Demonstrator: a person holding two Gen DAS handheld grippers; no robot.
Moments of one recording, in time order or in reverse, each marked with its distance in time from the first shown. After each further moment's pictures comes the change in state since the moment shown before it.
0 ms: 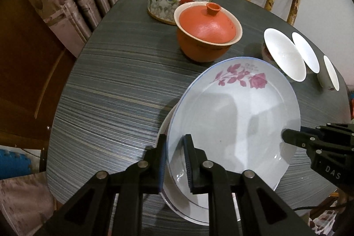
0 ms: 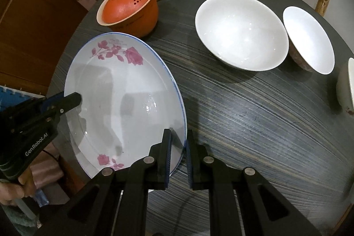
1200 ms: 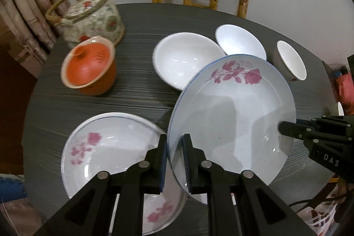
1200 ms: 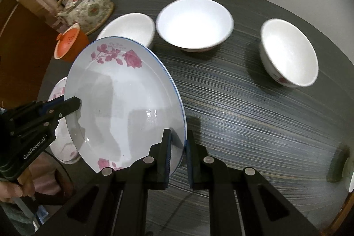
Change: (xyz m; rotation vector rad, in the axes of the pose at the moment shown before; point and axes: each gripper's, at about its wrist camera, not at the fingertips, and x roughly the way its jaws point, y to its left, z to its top) left arm -0.017 -0.147 0.023 0.149 -0.055 -0.080; right arm -0.060 -0.138 -0.031 0.124 -0.089 -0.036
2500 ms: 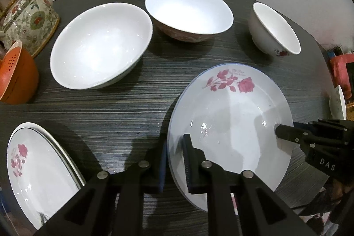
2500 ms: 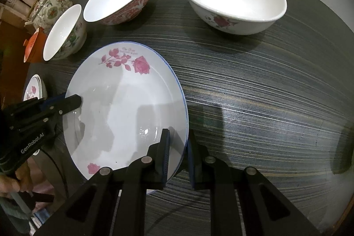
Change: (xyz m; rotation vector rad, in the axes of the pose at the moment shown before) left arm 0.092 -0.102 0.006 0.086 0.102 -0.072; right arm 0.029 -0.105 -0.041 0.121 0.059 -0.010
